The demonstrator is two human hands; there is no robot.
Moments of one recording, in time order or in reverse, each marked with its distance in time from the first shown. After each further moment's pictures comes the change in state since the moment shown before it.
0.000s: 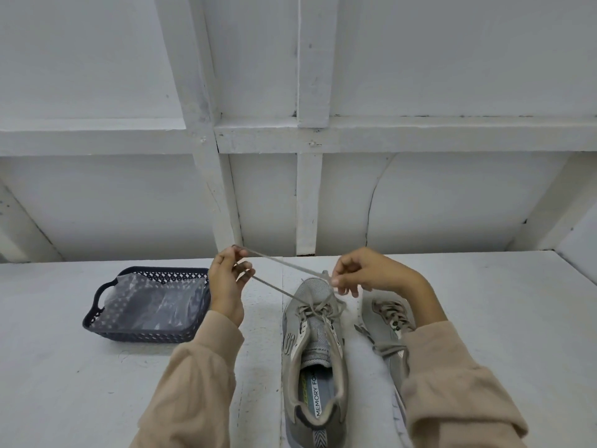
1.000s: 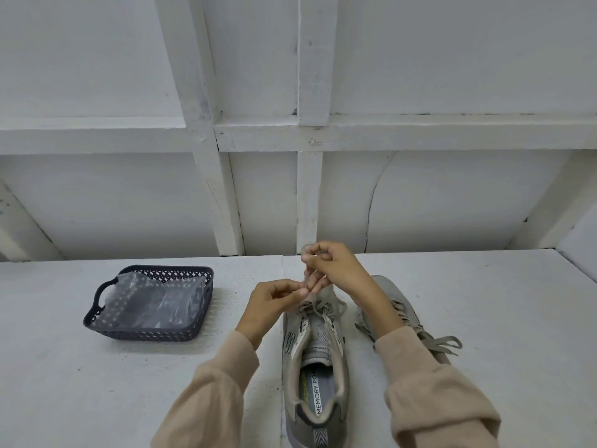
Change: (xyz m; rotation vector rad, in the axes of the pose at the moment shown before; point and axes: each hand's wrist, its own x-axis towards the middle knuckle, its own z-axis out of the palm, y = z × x) left_hand -0.035 -0.037 0.003 0.531 -0.528 -0.072; right_hand 0.030 -0.023 0.052 0.427 0.312 0.005
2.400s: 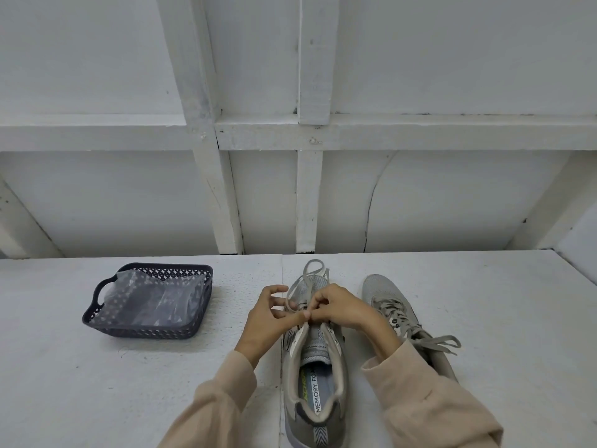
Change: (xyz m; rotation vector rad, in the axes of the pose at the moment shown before) left_hand -0.013 -0.029 0.001 0.062 0.122 -0.086; right_hand -0.015 0.050 0.005 -0.457 -0.250 0.093
